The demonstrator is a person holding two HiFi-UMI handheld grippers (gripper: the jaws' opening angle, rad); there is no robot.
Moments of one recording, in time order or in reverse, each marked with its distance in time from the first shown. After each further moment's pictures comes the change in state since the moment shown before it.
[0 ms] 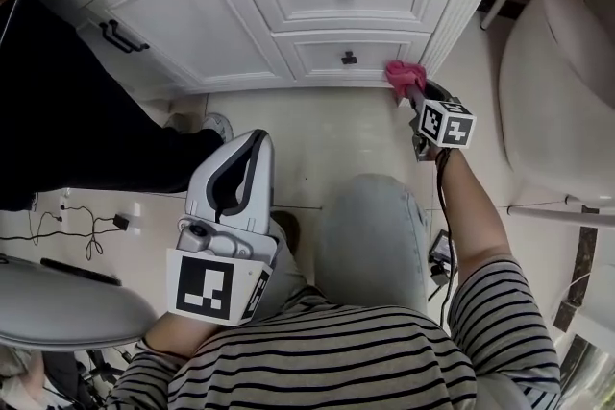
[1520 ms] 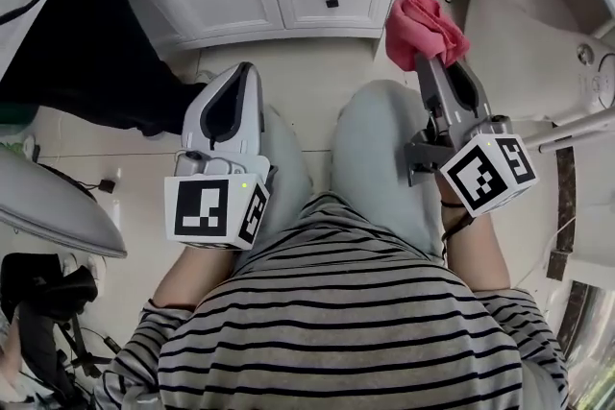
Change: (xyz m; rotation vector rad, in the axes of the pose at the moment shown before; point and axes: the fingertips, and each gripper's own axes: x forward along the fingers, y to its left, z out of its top) left arm -0.130 -0.028 0.026 -0.065 -0.131 0.066; right arm -0.365 0.244 0.141 0.014 -0.539 0.201
